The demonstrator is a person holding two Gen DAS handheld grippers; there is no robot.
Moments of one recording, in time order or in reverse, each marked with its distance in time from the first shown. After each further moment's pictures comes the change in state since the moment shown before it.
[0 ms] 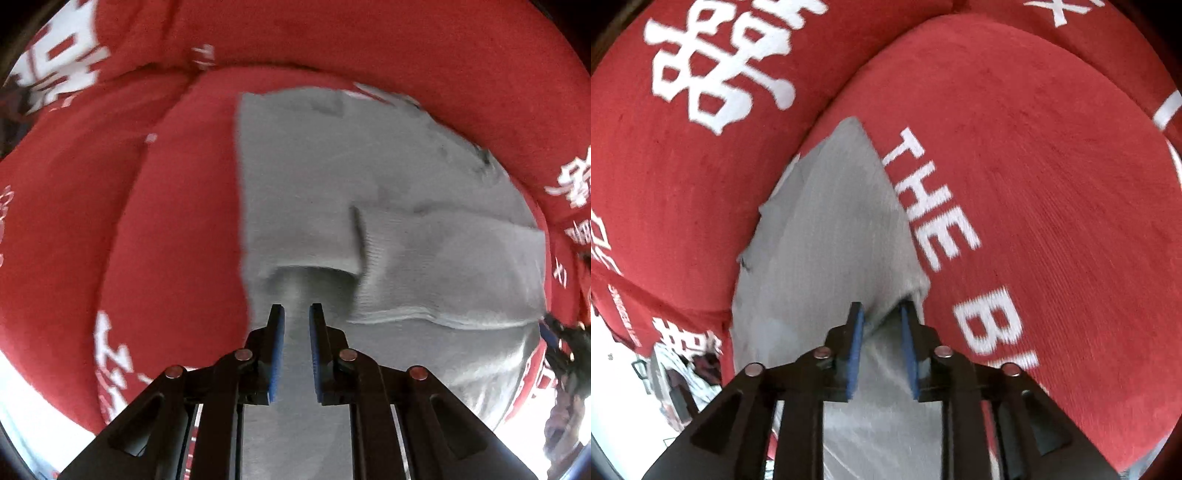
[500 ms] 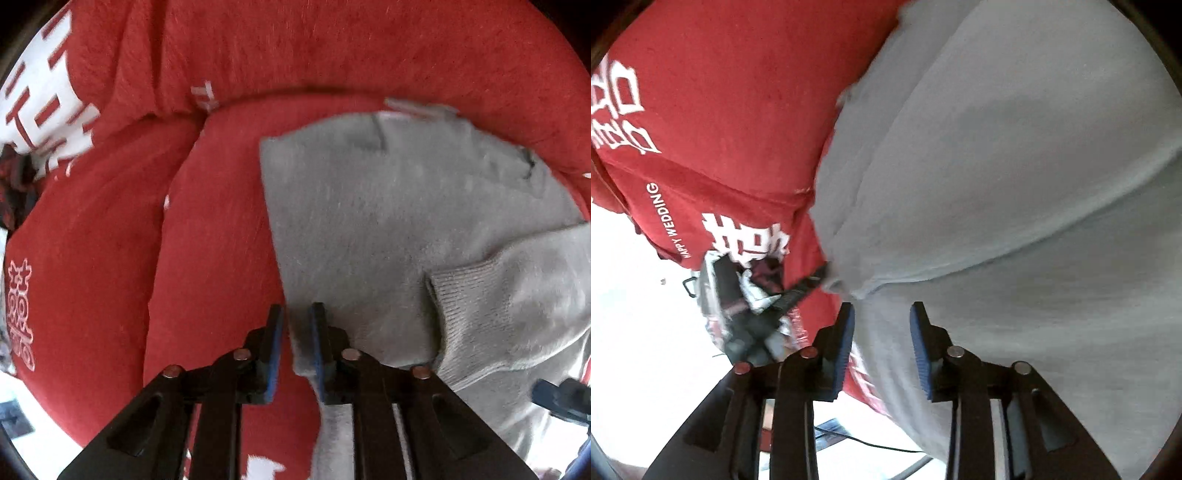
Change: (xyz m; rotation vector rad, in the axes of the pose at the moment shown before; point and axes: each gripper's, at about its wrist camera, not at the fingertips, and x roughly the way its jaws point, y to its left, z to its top) left arm 0.027 0.008 0.026 0.173 -0.109 0.177; right arm 0.130 0.129 -0.102 -0.046 0.353 0.309
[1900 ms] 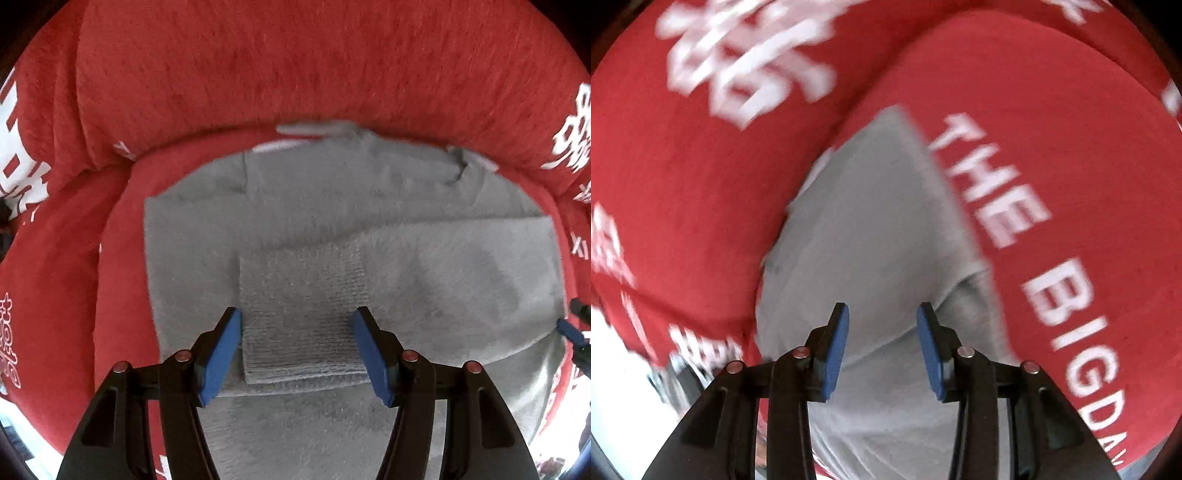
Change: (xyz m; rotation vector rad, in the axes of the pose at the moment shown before) left arm -0.009 -0.096 0.019 0.061 -0.012 -0.083; right arm -0.197 -0.082 0.055 0.193 -0.406 -0.197
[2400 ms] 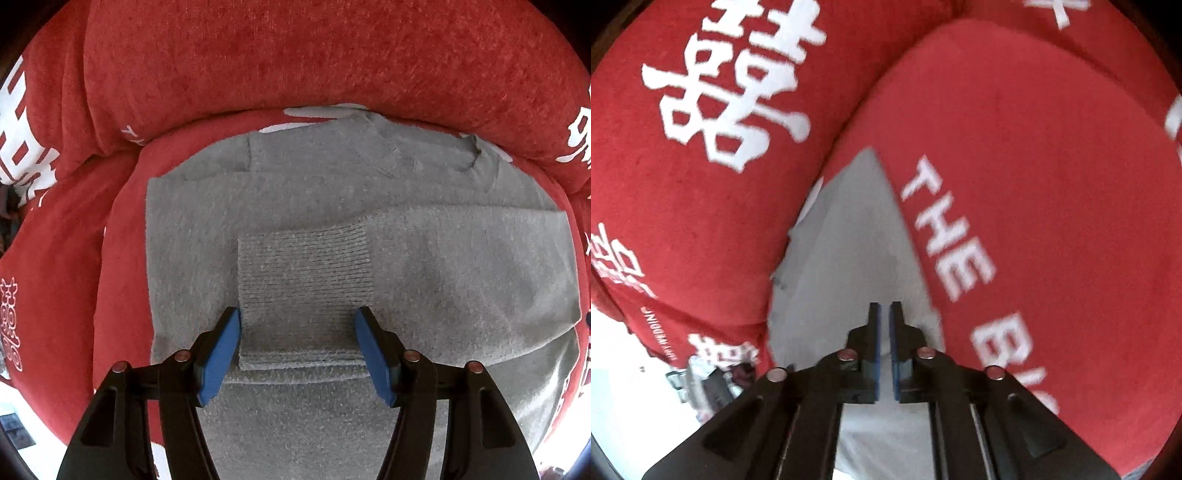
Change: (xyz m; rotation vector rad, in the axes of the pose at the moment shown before) left arm 0.004 -0.003 -0.009 -0.020 0.015 0.042; right arm -0.014 -0.002 0.007 -0.047 0.059 0.093
